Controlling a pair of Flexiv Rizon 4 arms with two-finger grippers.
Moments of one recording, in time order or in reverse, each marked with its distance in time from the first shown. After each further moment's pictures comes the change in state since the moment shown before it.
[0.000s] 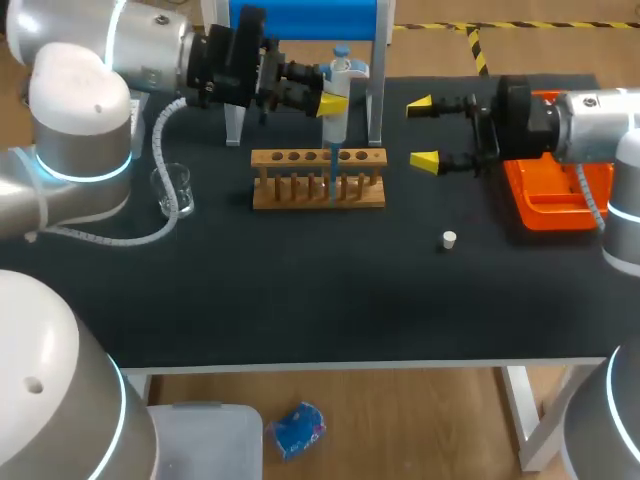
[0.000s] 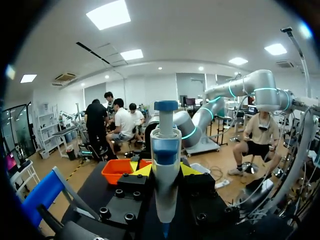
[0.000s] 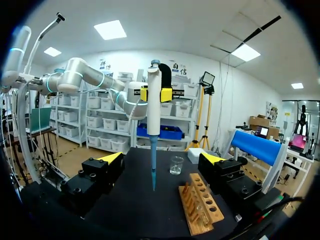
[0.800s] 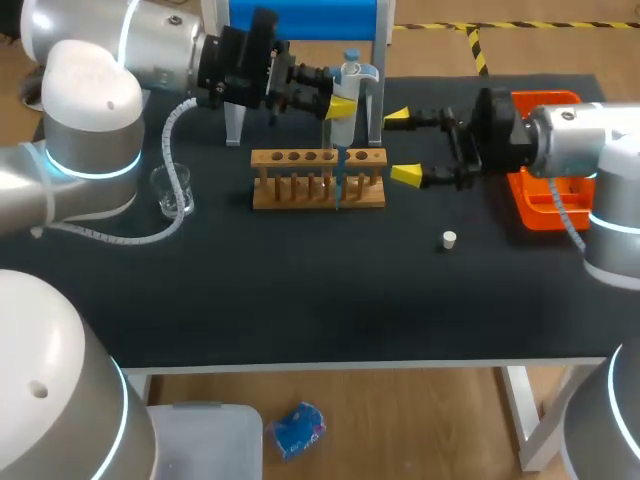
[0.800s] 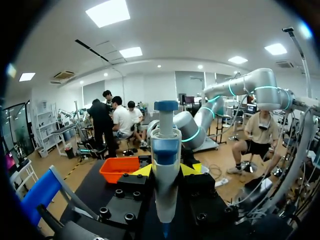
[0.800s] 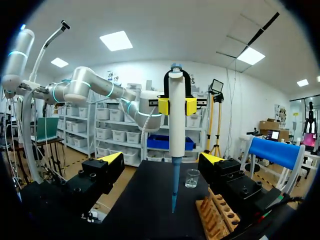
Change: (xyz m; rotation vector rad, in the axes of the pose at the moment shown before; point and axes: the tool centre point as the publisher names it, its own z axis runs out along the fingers) left arm -0.001 0.003 0.009 -0.019 0.014 -0.005; right arm 0.035 0.016 0.039 -0.102 0.083 0.023
